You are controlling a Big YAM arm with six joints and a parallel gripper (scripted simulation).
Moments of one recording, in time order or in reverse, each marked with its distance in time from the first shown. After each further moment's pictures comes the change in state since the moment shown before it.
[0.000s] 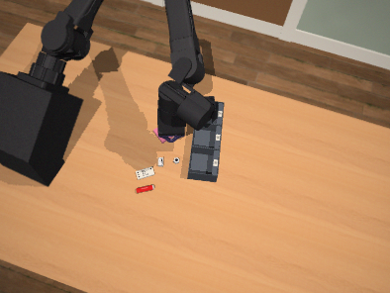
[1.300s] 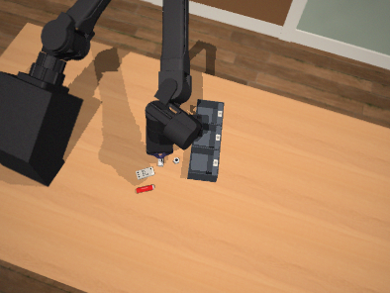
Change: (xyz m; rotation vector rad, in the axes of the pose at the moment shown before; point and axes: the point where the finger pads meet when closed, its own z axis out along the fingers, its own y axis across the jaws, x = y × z) arm 0.030 -0.033 0.030 0.002 -0.004 -0.005
